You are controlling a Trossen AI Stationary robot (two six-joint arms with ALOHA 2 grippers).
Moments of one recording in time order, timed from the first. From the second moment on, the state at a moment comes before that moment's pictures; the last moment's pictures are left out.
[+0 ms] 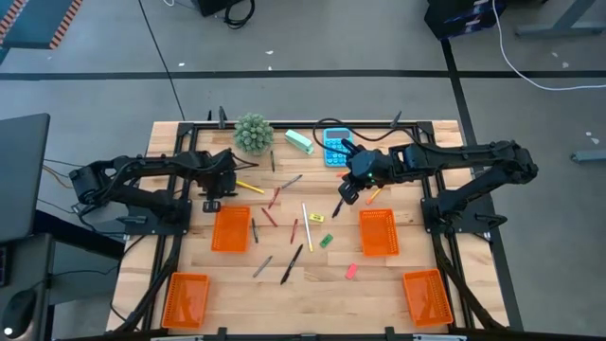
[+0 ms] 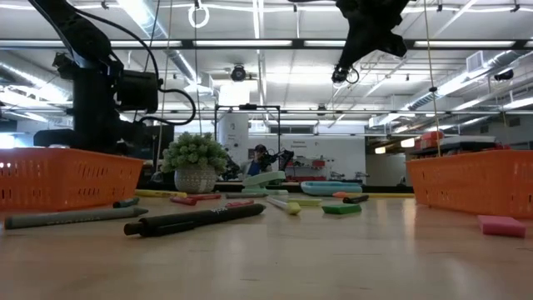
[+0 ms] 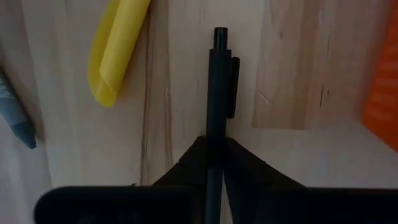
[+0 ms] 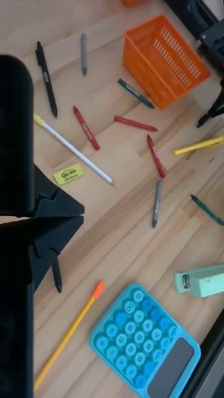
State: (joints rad) left arm 0.56 1.29 0.50 -0.67 0.01 0.53; right arm 0.02 1.33 1.24 -0.84 0.28 0.71
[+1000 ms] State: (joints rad) left arm 0.56 1.28 0.82 -0.82 0.02 0.39; right arm 0.02 1.33 1.24 -0.84 0.29 0.62
